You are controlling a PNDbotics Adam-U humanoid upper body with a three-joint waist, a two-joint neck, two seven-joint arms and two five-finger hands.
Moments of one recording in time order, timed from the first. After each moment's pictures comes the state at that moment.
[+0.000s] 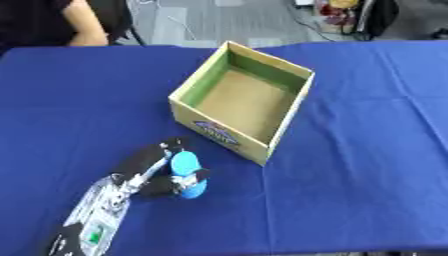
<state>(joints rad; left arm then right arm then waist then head) -0.27 0.24 -0.23 -1.44 -0.85 -0.19 -0.26 0.00 -0.38 -0.34 -1.98 0.47 -0.24 -0.44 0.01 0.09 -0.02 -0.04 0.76</state>
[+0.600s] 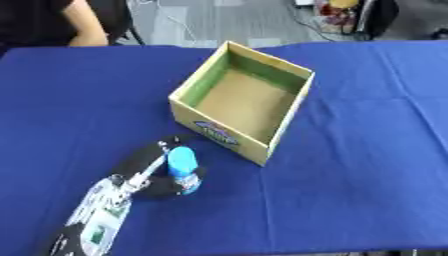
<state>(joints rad) -0.27 0.24 -0.24 -1.43 -0.80 -0.14 -0.23 0.00 -0.38 -0.34 -1.98 0.47 -0.24 -0.44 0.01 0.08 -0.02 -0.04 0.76</state>
